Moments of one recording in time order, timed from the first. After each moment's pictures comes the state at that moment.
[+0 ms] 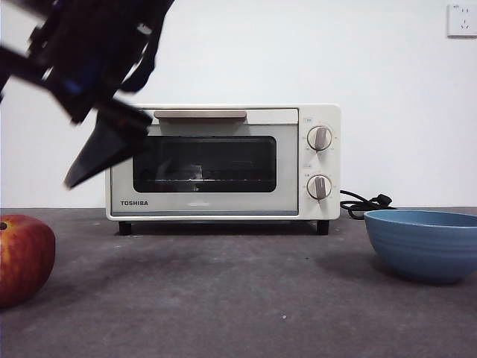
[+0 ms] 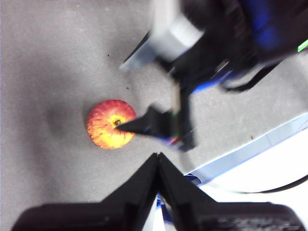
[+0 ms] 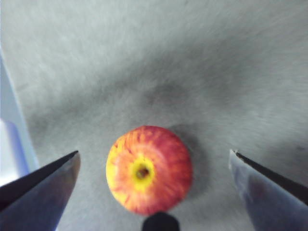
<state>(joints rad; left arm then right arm) -0.11 0.71 1.12 -1.32 0.39 0.01 1.05 2.03 1.64 -0.50 -0.13 0.00</state>
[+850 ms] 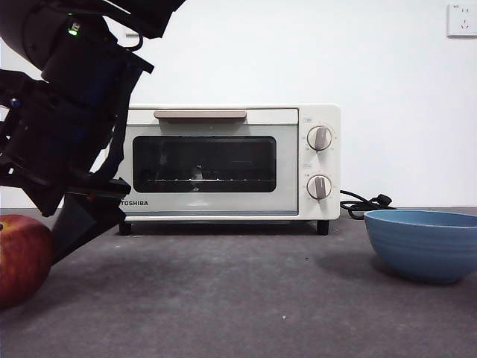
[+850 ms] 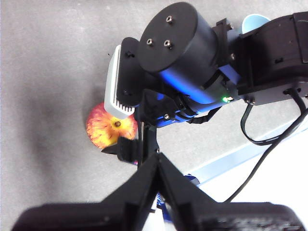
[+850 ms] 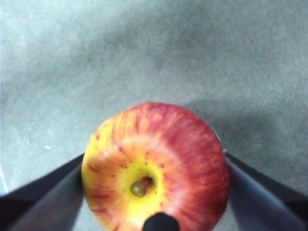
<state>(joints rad) -0.11 0.71 1.12 -1.32 0.39 0.01 1.09 2.17 1.64 -0.46 -0.11 0.01</state>
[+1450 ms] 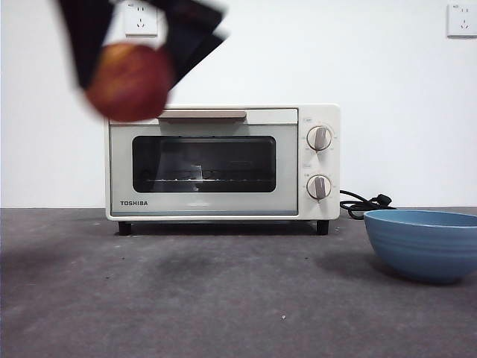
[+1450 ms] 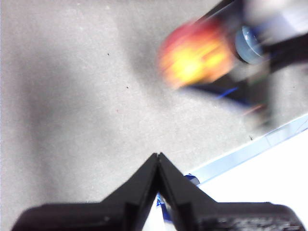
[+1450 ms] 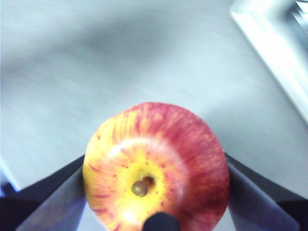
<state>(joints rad) -0.11 0.73 1.12 -1.31 0.39 0.01 1.06 1.75 1.64 -0.86 0.22 -0.05</state>
